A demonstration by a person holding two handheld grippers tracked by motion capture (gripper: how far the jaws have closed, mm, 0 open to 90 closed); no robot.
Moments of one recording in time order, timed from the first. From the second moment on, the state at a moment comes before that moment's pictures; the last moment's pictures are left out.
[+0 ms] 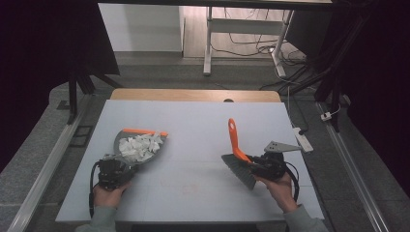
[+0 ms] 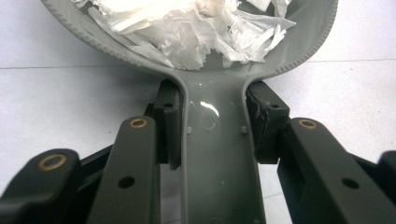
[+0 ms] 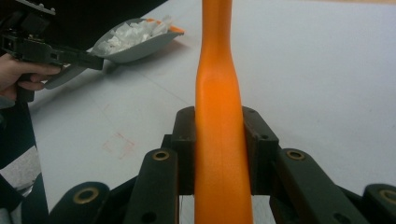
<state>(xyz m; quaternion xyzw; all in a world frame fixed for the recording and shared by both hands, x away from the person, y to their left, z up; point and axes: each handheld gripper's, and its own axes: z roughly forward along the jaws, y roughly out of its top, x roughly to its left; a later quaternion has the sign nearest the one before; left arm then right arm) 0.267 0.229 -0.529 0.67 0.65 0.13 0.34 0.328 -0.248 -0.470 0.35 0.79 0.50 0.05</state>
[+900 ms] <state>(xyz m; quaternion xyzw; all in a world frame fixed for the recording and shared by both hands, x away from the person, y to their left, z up) 0.269 0.219 -0.533 0.68 0.65 0.12 0.33 0.357 -0.256 -0.492 0.41 0.81 0.42 0.07</state>
